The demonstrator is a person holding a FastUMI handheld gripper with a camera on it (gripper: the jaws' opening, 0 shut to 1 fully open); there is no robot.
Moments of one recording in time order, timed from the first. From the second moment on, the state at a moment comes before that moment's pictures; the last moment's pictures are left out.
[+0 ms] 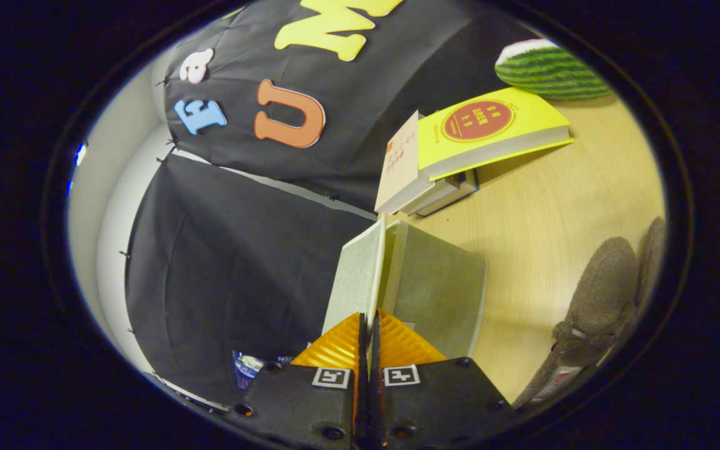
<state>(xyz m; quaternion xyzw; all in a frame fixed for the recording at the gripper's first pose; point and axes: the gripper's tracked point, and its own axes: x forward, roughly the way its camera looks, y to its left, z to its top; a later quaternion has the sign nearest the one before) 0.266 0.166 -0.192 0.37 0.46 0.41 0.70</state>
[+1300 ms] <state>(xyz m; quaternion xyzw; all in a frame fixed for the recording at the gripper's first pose) 0.195 0.333 -0.041 0.26 0.37 0.37 0.81</state>
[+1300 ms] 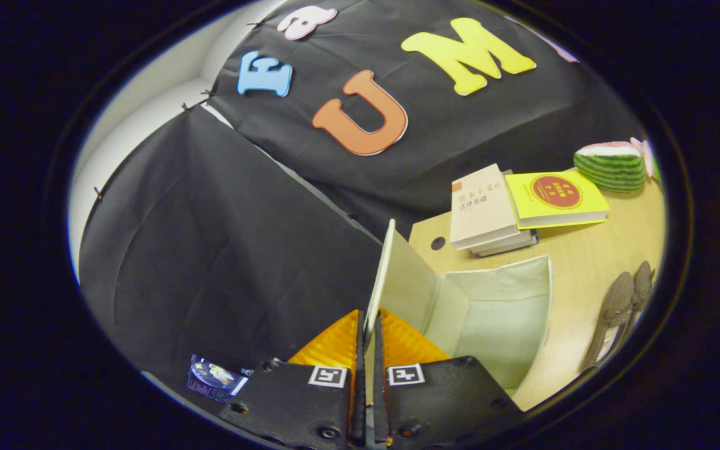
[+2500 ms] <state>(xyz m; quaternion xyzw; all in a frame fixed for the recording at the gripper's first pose) 0.175 0.216 -0.142 0.06 0.43 0.30 0.85</state>
